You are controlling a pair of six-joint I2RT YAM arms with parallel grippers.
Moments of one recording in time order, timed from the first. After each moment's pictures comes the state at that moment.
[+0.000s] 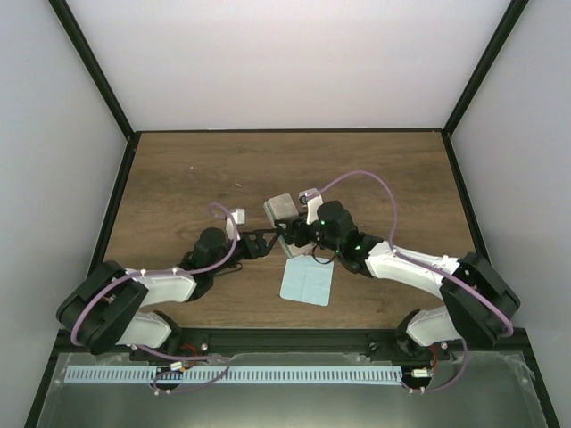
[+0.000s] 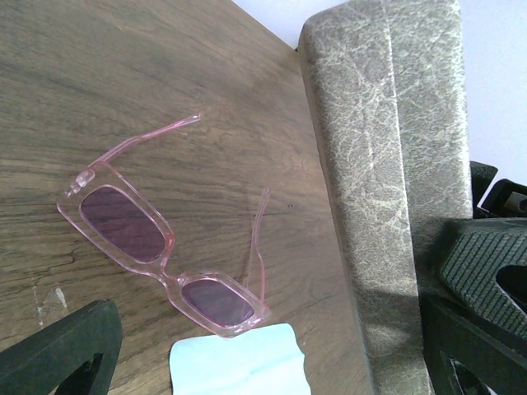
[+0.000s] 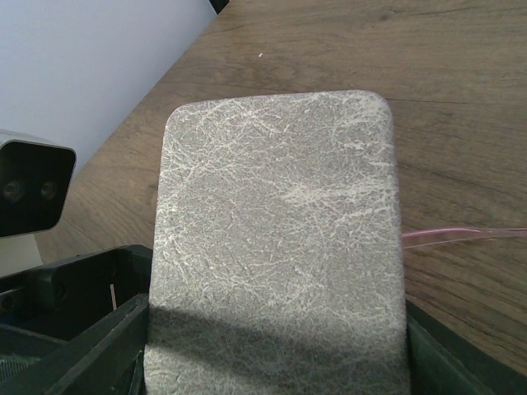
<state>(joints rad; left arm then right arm) -0.64 1.36 0.29 0.81 0.24 -0.86 0.79 1.38 0.70 0.28 -0.09 0.46</state>
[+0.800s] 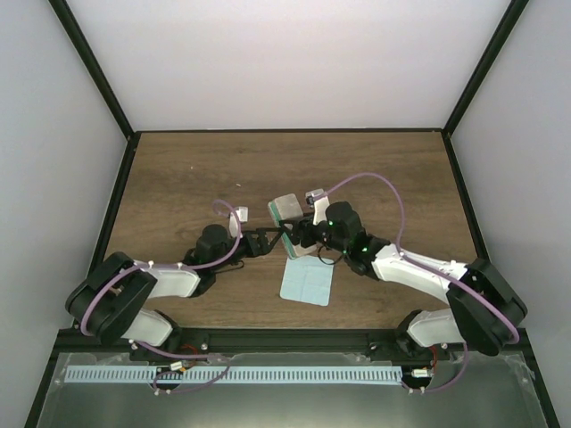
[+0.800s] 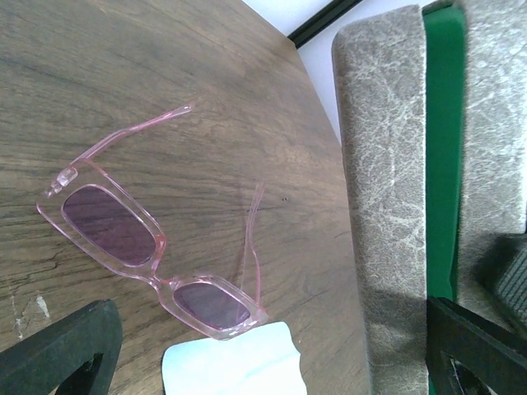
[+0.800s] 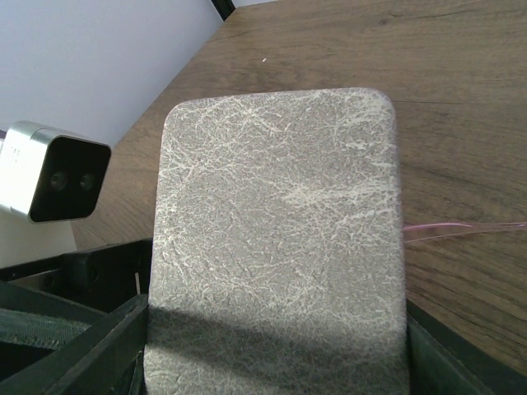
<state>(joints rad) -0.62 1.44 0.32 0.85 0.29 -0.86 0.76 1.32 0.65 0.29 -0.14 0.46</state>
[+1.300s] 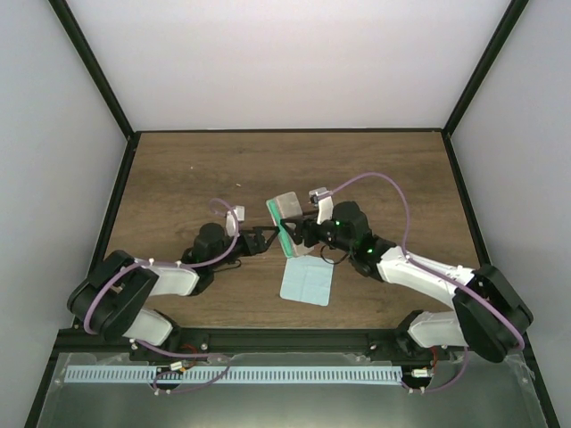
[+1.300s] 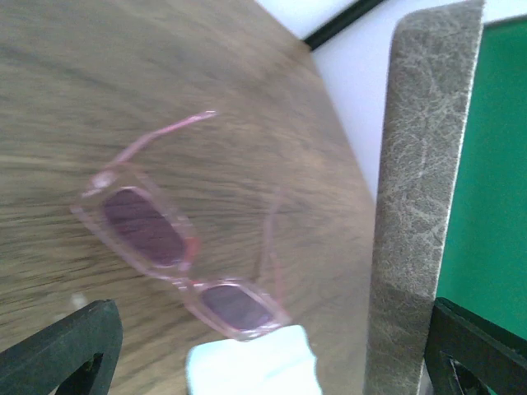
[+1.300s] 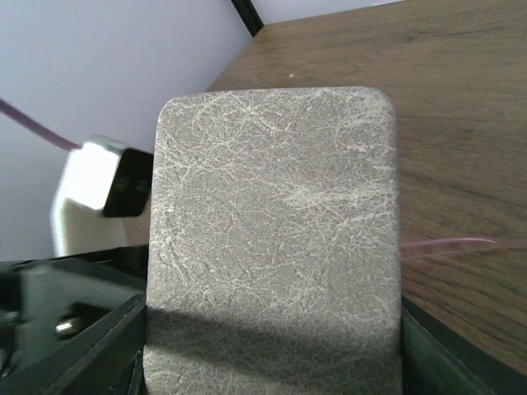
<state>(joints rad) -0.59 1.45 0.32 0.87 0.33 -0.87 0.73 1.28 0.62 0.33 -0.21 0.47</state>
